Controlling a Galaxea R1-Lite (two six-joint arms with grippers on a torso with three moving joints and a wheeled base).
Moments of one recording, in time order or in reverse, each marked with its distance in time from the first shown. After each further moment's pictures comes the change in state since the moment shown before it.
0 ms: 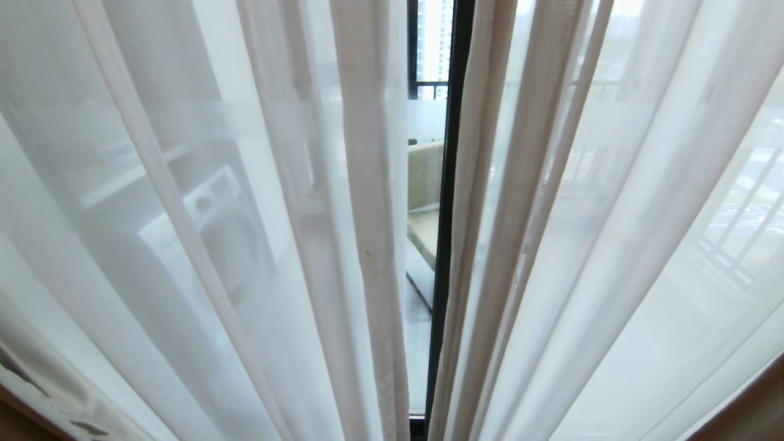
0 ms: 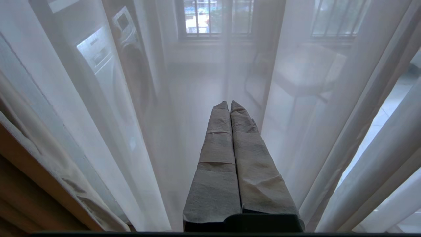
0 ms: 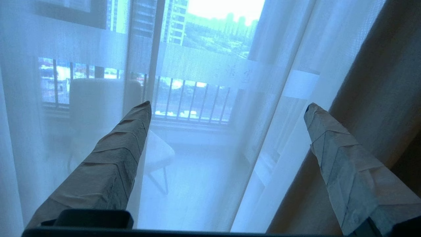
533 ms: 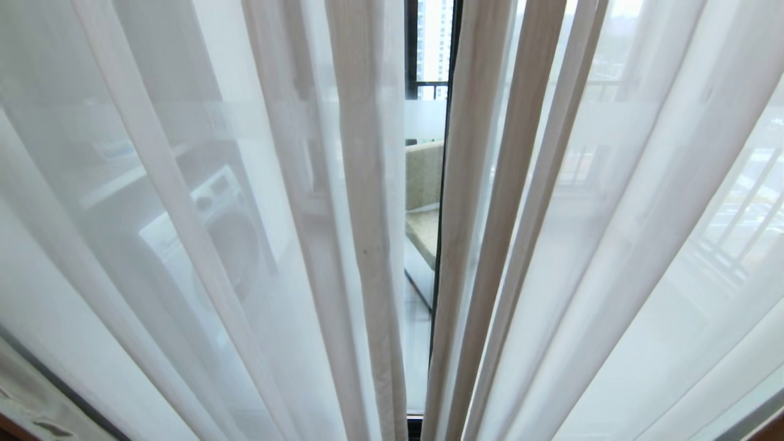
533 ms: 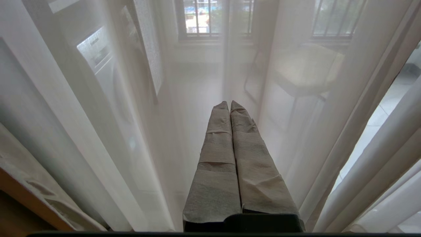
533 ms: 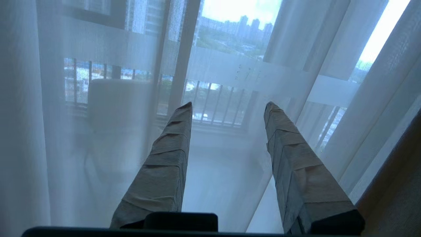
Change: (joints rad) left arm 0.000 0.000 0.000 0.000 0.000 0.000; right arm 0.503 -0.009 0.015 0.006 -0.421 -0.152
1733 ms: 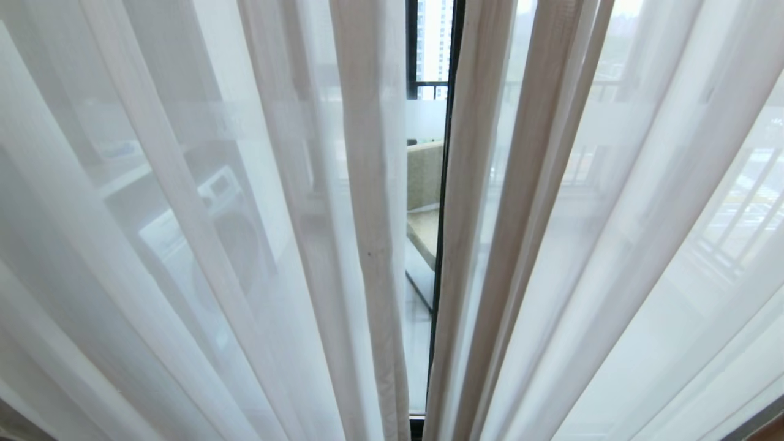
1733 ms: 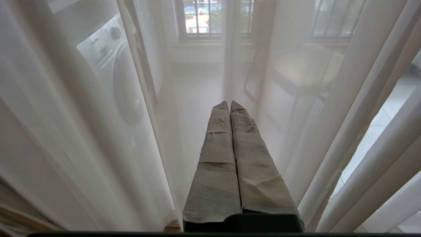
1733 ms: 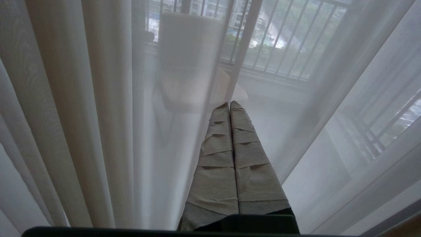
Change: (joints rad) left arm 0.000 0.000 0.000 0.000 0.000 0.000; right arm 0.070 -0.408 0.333 0.350 0.155 0.074
